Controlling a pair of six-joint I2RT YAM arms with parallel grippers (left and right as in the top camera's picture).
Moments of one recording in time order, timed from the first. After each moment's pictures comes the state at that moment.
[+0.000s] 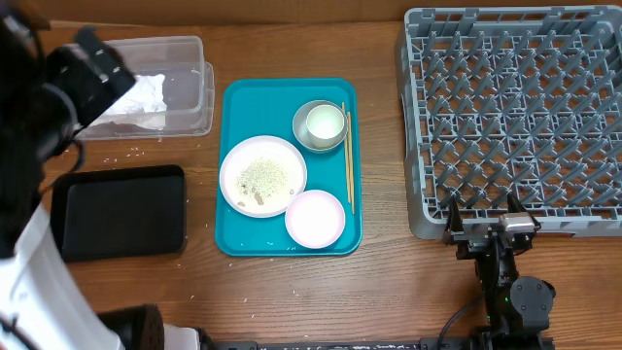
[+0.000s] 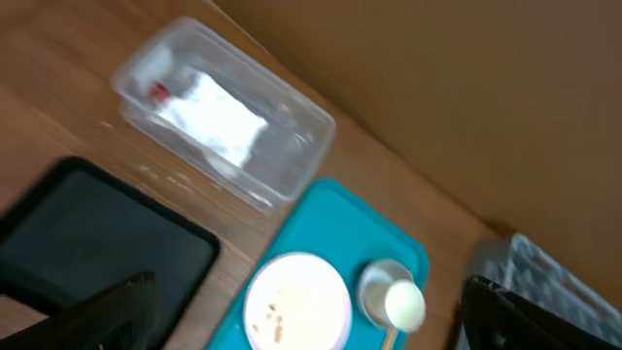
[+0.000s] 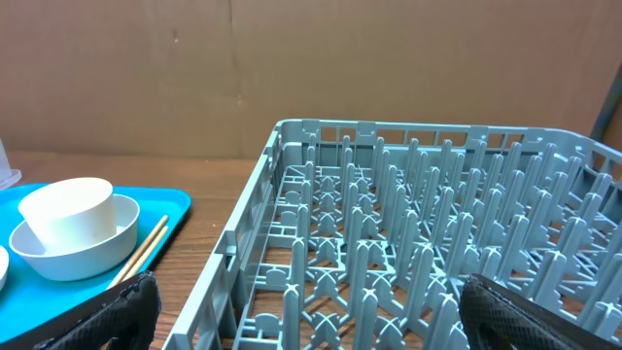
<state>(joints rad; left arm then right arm) 0.15 1.61 2.61 -1.69 -0.03 -0.57 0.03 0.01 0.02 -0.04 -0.02 -0.02</state>
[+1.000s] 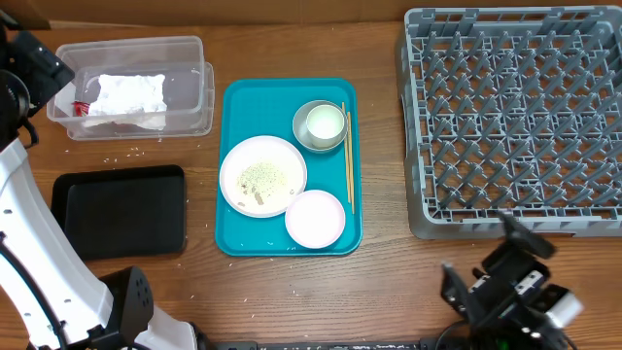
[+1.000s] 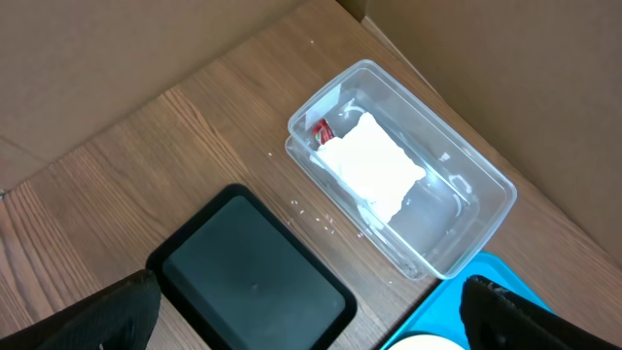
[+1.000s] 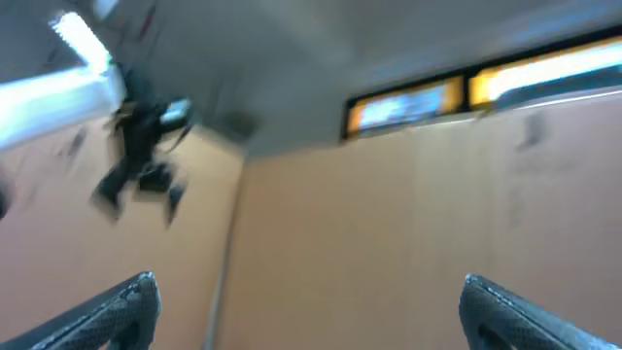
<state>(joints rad) 0.31 1.77 2.61 -1.68 -0.28 -0.49 0.03 0.01 0.02 0.89 -0.49 0.40</state>
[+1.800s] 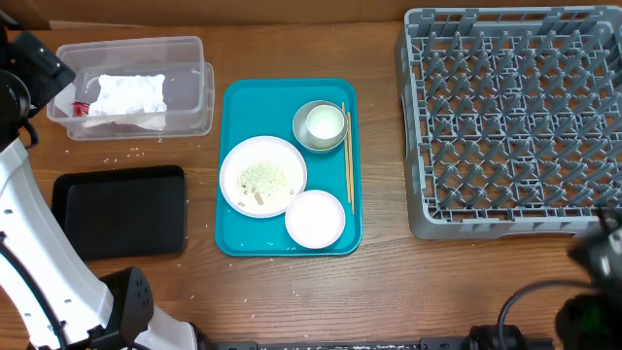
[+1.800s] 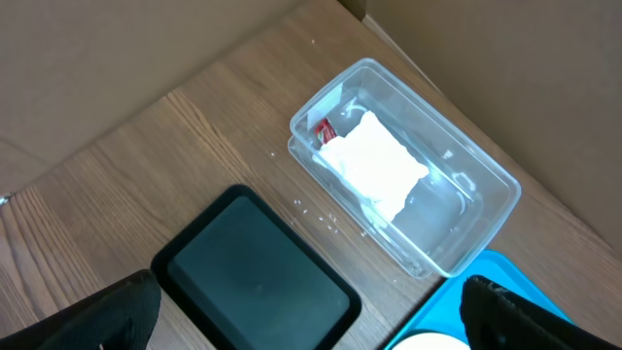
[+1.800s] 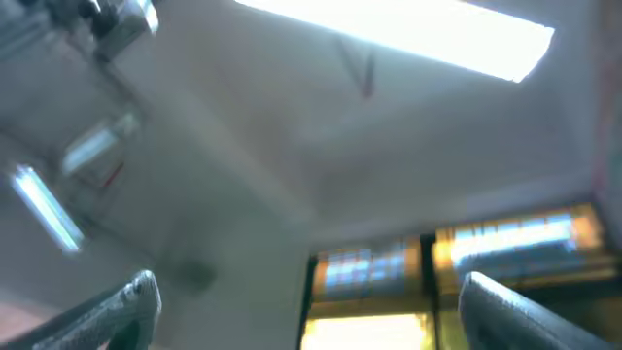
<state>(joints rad) 0.31 1.77 2.61 -1.69 -0.28 -0.47 0.03 0.73 1.06 0.89 -0.30 0.49</state>
